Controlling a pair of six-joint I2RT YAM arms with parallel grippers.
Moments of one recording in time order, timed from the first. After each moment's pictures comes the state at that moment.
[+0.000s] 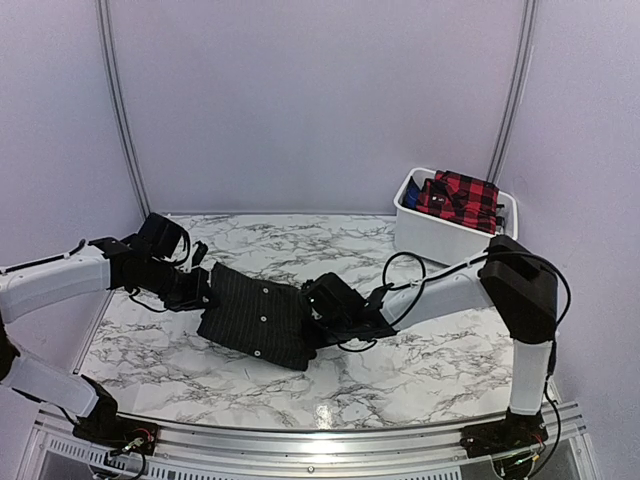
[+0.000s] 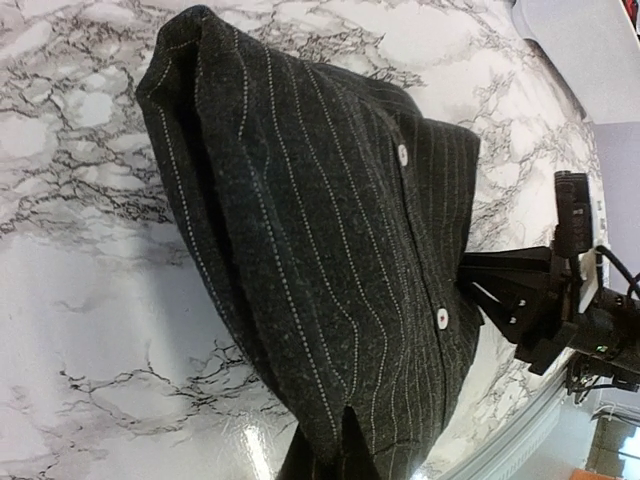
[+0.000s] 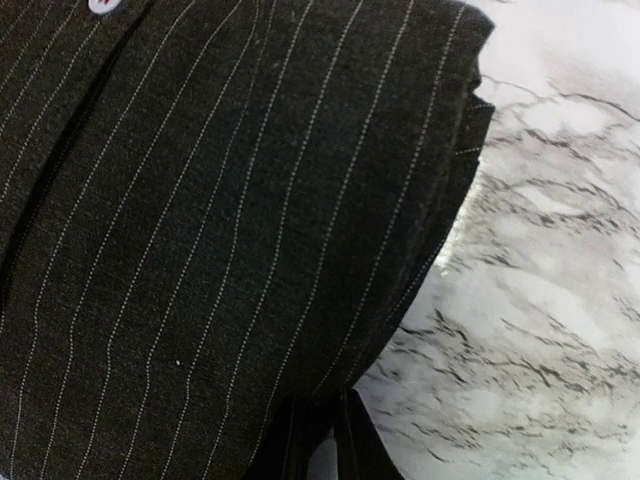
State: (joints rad) left arm -0.49 1.31 0.85 -0.52 0.31 -0.52; right arm 1.03 1.97 1.15 -0.09 0.10 0.62
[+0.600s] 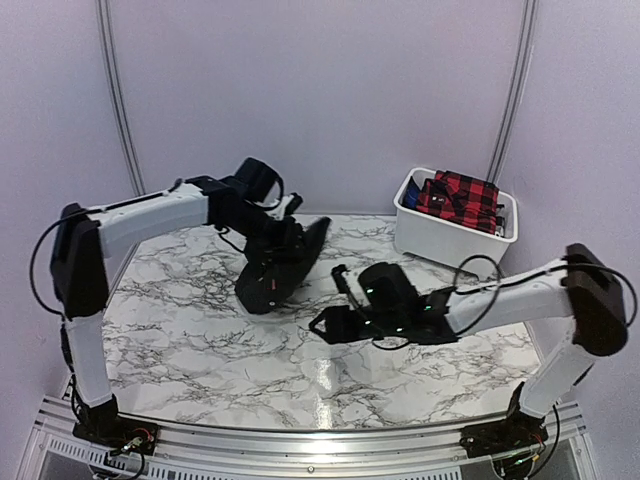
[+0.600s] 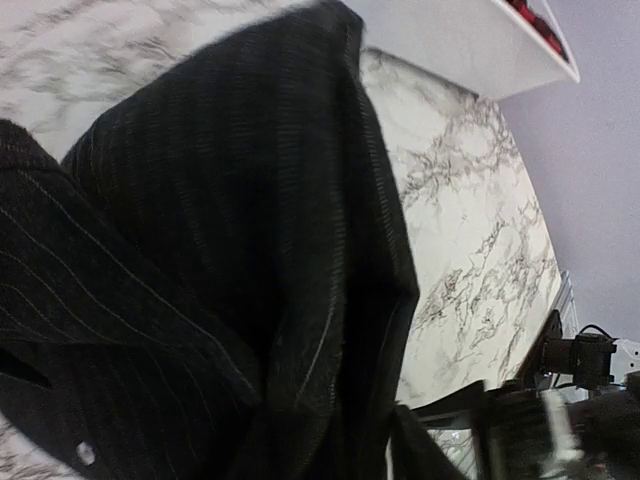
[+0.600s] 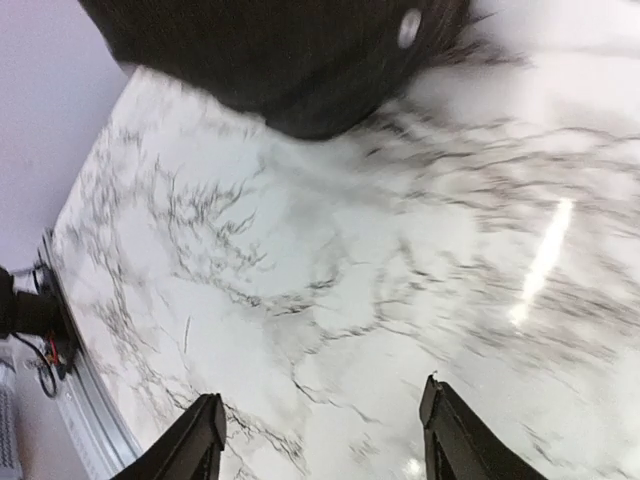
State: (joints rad) left arm -0.63 1.87 1.66 -0.66 0.39 -0.41; right arm 1.02 1.74 0.93 0.15 -0.08 0.64
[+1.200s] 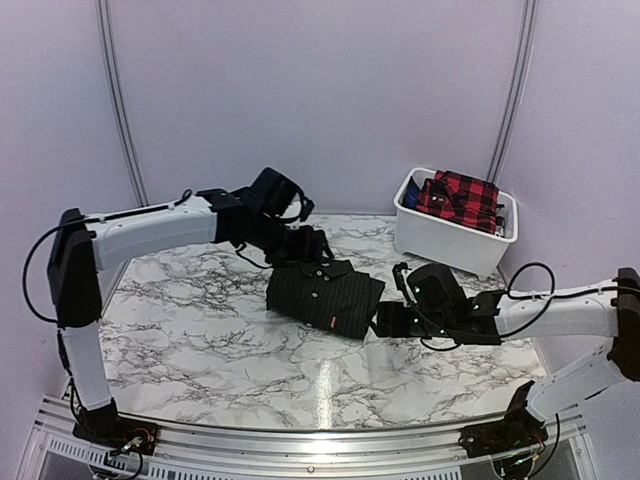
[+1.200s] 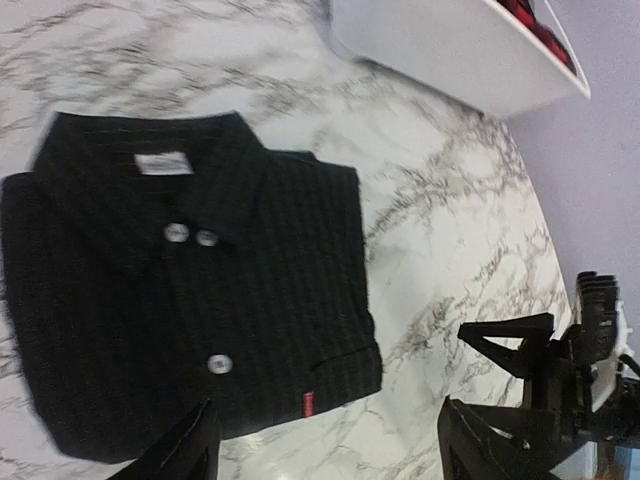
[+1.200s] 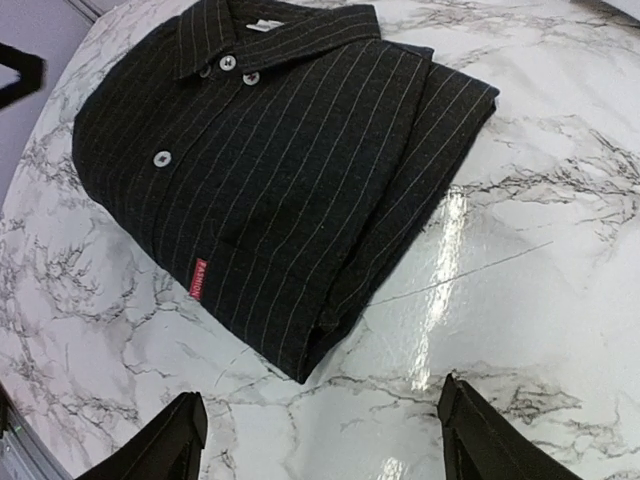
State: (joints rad) left arm -0.84 1.99 1.74 -0.57 0.18 -0.57; right arm 0.86 1.28 0.63 -0.08 0.16 0.67
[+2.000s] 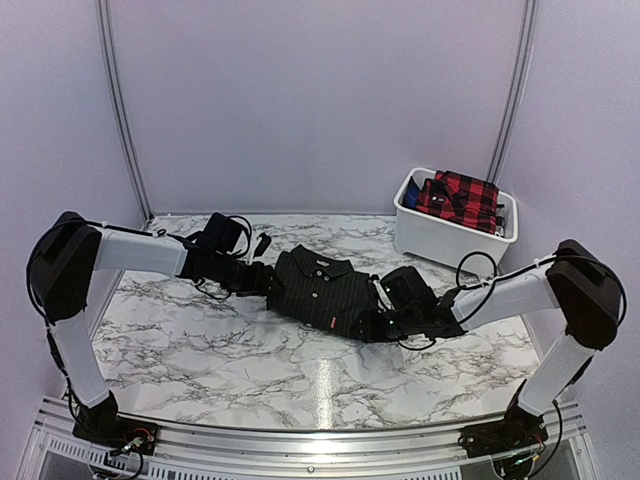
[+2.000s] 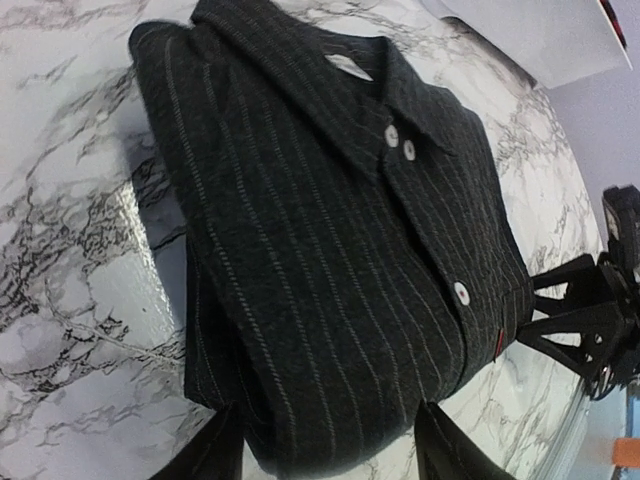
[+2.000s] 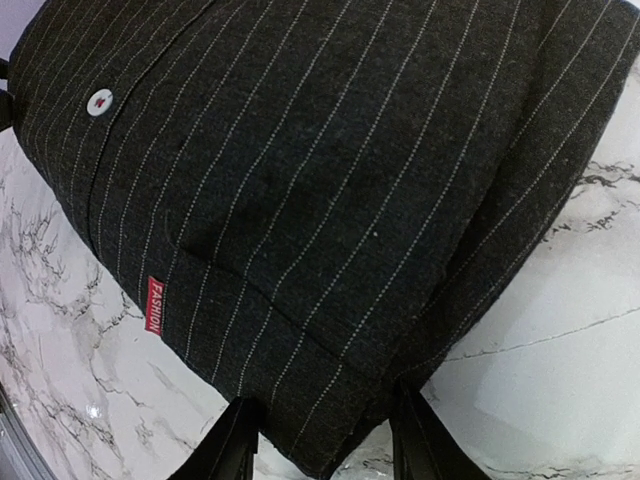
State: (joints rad) left arm -0.58 1.83 1.13 -0.14 0.41 -0.37; right arm 0.79 1.64 0.74 0.08 -0.07 0.63
